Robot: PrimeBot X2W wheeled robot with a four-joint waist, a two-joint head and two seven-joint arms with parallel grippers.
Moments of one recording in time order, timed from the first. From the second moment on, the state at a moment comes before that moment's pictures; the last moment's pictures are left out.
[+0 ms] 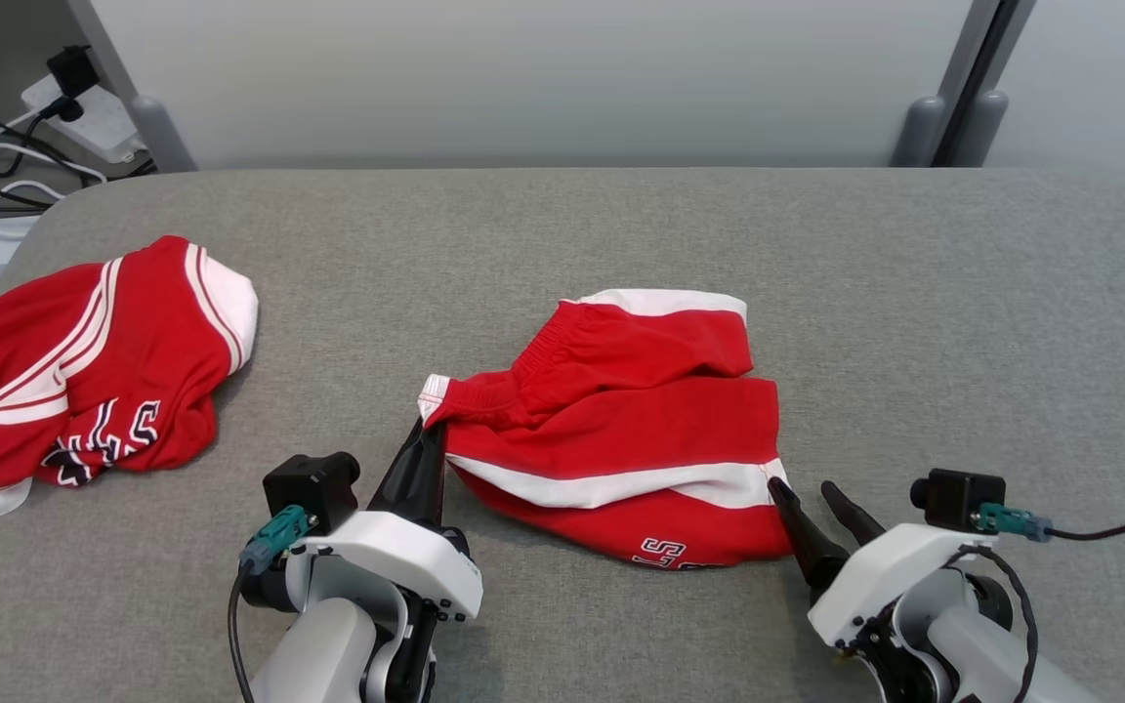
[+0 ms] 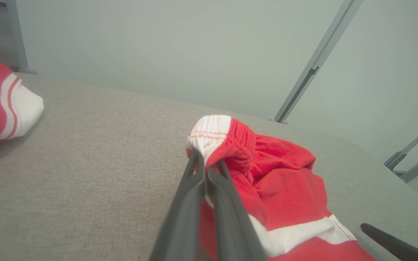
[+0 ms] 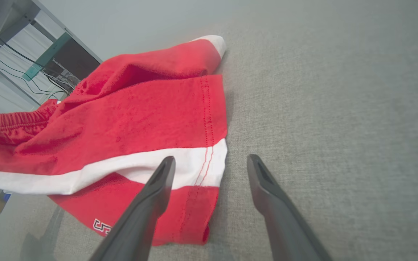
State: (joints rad) left arm -0.33 0.04 -0.40 0.53 -0.59 0.05 -0.26; right arm -0.48 -0.19 0.76 0.81 1.06 0.13 -0.25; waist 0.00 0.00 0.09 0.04
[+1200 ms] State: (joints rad) left arm -0.36 0.04 -0.66 0.71 -0.80 -0.05 -0.24; right arm -0.42 -0.34 0.52 0.76 0.85 0.13 -0.25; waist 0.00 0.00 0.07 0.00
